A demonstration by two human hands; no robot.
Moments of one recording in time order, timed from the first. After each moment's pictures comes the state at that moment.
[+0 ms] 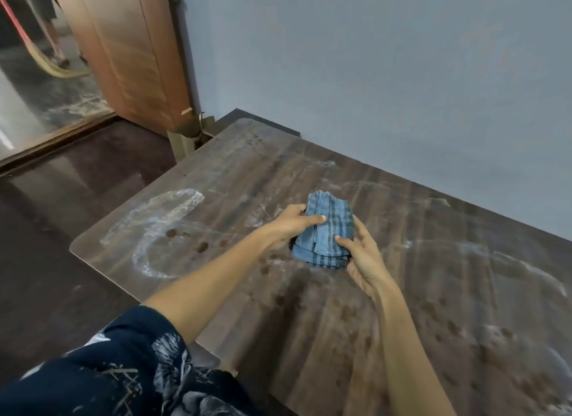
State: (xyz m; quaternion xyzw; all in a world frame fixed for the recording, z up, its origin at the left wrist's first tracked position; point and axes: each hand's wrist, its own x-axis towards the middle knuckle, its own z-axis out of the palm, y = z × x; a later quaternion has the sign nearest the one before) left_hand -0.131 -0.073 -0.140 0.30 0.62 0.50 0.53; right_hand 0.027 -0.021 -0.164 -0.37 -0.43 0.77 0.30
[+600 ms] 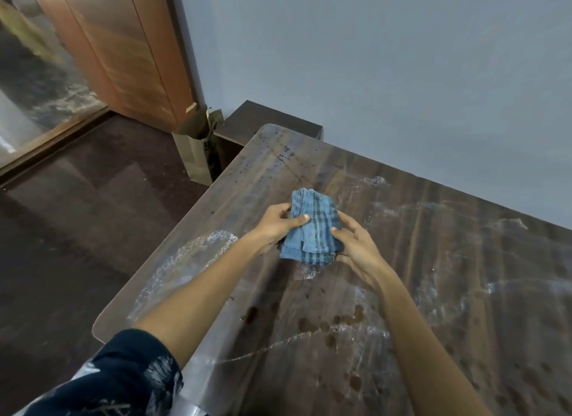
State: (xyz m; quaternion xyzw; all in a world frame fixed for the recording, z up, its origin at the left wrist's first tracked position) left_hand -0.349 -0.035 -0.169 0.24 0.62 0.52 0.53; right_hand -0.184 0.034 -0.176 -0.43 -0.49 0.73 0.21
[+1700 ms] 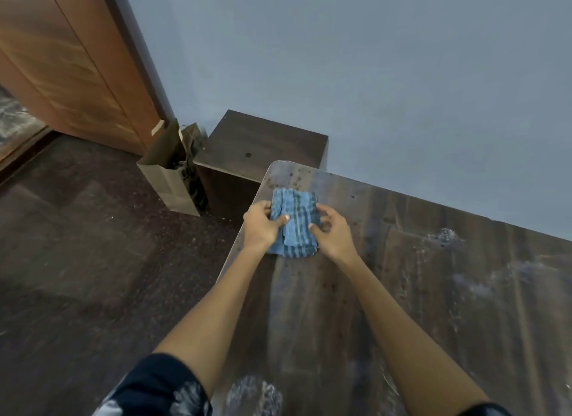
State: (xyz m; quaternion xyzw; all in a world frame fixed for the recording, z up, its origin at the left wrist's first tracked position) left_hand -0.578 0.152 -0.267 0.30 0.76 0.48 0.32; right_hand -0.440 0.201 -0.260 -0.53 -0.68 0.46 0.20
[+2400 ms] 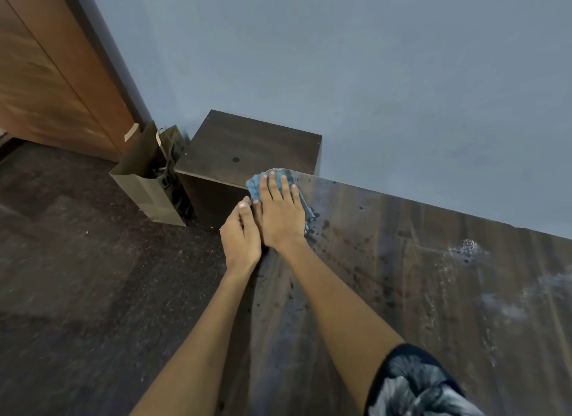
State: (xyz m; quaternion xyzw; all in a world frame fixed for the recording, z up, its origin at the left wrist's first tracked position) left_hand -0.608 0.170 -0.296 0.29 0.73 0.58 0.20; right_hand -0.564 0.243 -0.296 -0.46 -0.88 0.09 0.03
